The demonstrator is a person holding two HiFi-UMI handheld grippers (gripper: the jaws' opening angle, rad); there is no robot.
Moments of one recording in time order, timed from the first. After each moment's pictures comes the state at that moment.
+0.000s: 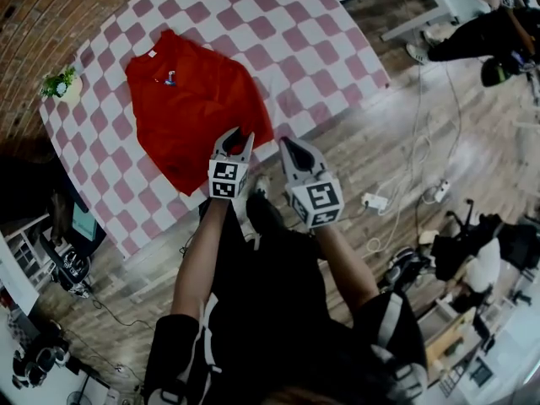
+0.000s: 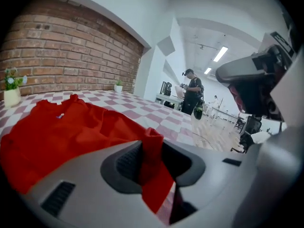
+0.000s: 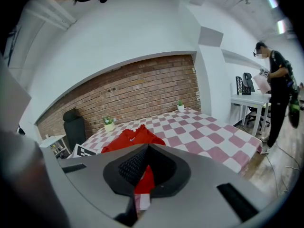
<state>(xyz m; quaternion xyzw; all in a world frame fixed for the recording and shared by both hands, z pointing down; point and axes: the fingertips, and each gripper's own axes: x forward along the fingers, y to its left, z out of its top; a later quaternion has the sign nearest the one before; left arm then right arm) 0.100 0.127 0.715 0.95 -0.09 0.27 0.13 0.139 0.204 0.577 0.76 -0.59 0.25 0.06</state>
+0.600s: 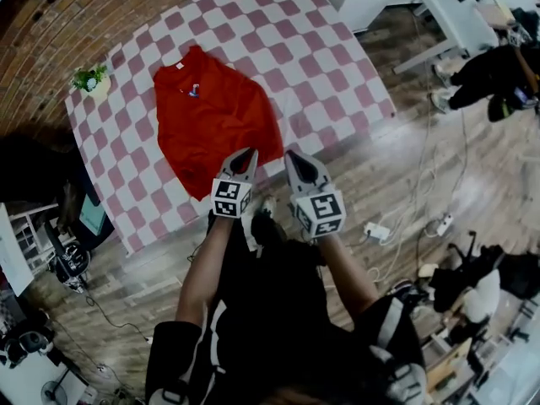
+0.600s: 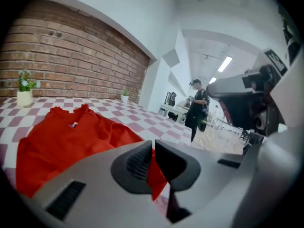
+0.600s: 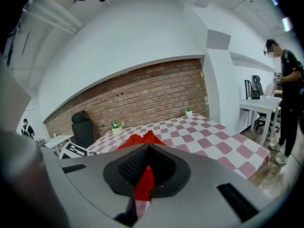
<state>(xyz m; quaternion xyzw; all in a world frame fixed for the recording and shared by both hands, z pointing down) 0.076 0.132 0.662 0.95 -0.13 0.22 0.16 0.132 0.198 0.548 0.74 -0.63 0.22 0.05</state>
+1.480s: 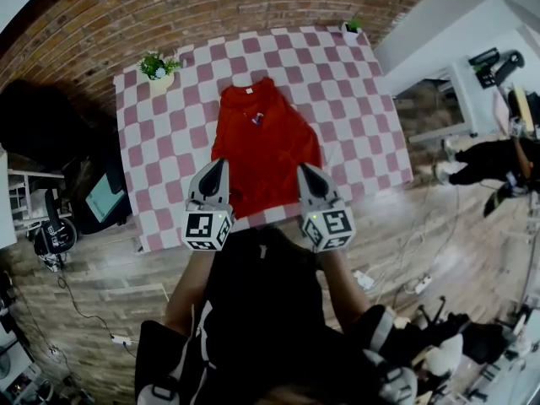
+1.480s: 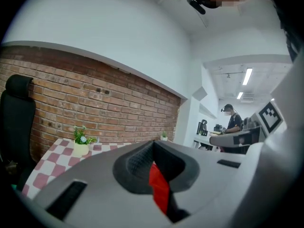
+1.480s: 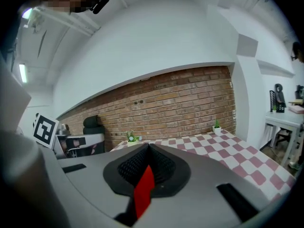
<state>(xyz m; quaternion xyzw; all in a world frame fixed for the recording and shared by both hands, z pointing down) -0.116 -0.042 0.451 0.94 -0.33 0.07 0.11 0.039 0.052 0.452 0.69 -0.70 0.16 0.05</state>
